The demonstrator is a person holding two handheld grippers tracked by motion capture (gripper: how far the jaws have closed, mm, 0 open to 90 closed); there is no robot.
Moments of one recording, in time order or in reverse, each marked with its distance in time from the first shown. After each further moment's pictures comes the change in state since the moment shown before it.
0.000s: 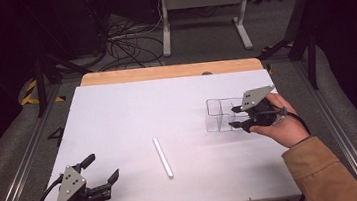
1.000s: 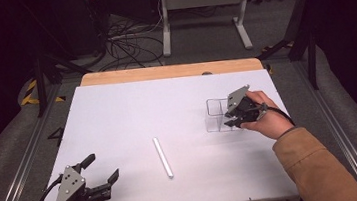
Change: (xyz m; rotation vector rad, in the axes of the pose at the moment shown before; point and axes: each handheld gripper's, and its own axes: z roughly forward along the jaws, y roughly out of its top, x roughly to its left) left arm 0.001 -0.001 0.001 -0.006 -0.007 -0.018; right arm -0.019 0.005 0.047 0.186 0.081 -0.103
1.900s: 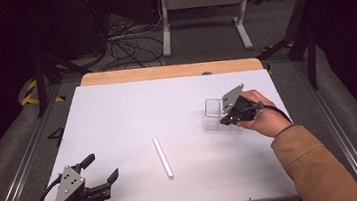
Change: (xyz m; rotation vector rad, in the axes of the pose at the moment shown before) left arm 0.001 -0.001 0.000 -0.006 0.003 -0.020; right arm 0.005 0.020 -0.007 -0.018 0.073 -0.084
